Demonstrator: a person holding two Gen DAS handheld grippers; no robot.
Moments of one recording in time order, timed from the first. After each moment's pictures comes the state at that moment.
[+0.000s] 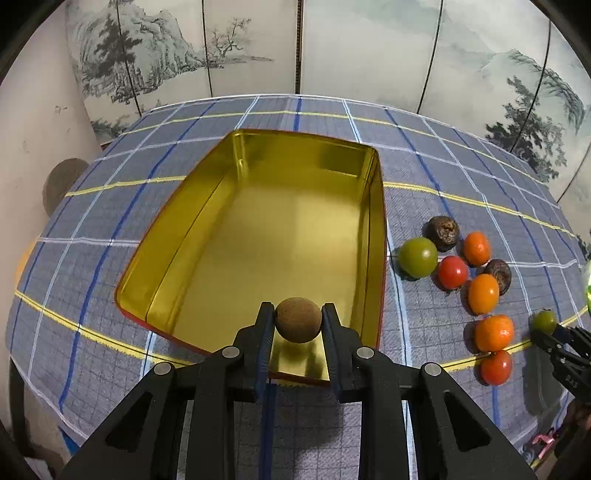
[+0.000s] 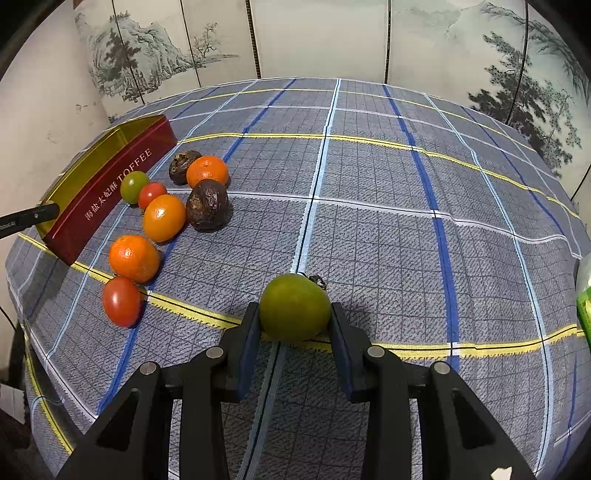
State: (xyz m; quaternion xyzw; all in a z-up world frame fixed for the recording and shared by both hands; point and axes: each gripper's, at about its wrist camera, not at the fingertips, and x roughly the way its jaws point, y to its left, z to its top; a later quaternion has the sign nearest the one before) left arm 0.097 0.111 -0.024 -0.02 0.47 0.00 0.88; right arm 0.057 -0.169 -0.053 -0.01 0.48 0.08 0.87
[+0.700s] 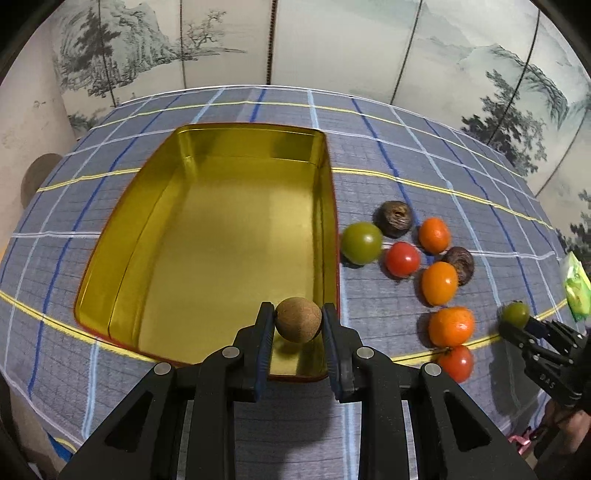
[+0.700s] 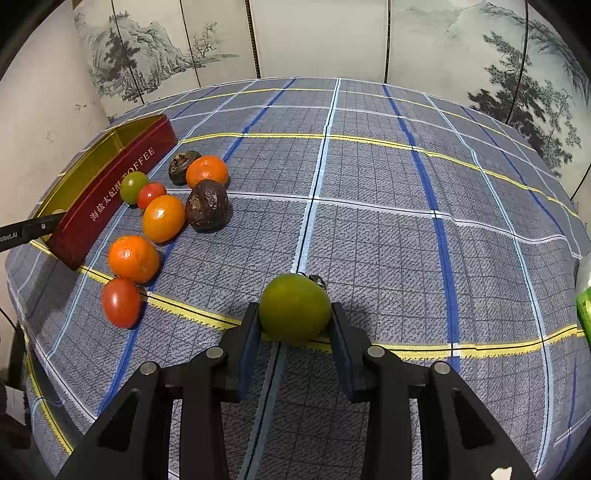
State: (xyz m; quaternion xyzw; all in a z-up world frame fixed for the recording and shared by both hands) left arm 0.095 0.070 -0.025 -0.04 0.48 -0.05 0.87; right arm 0.058 -0.169 -0.053 -0.01 0.48 0.08 0.87
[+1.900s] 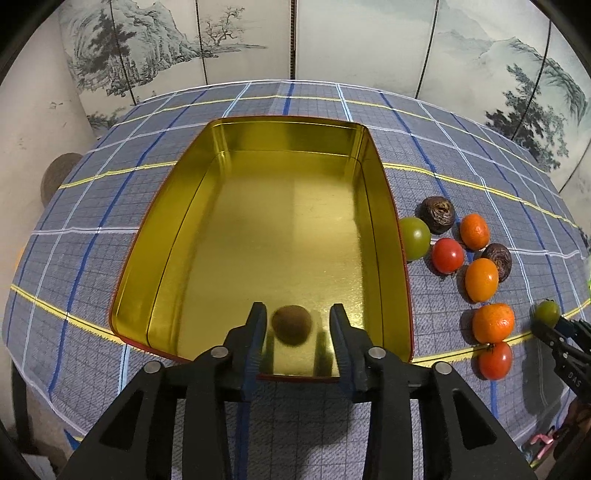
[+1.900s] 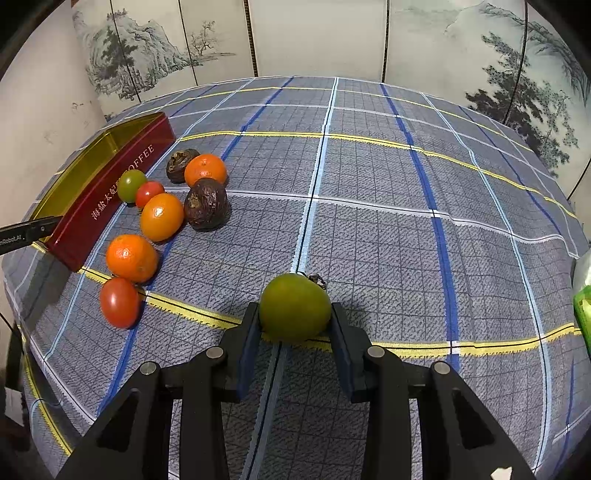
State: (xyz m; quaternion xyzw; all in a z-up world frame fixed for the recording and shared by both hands) left arm 0.097 0.094 -0.033 -0.02 0.49 0.00 0.87; right arm 0.057 -0.170 -0.053 -0.01 0.48 0.07 0.87
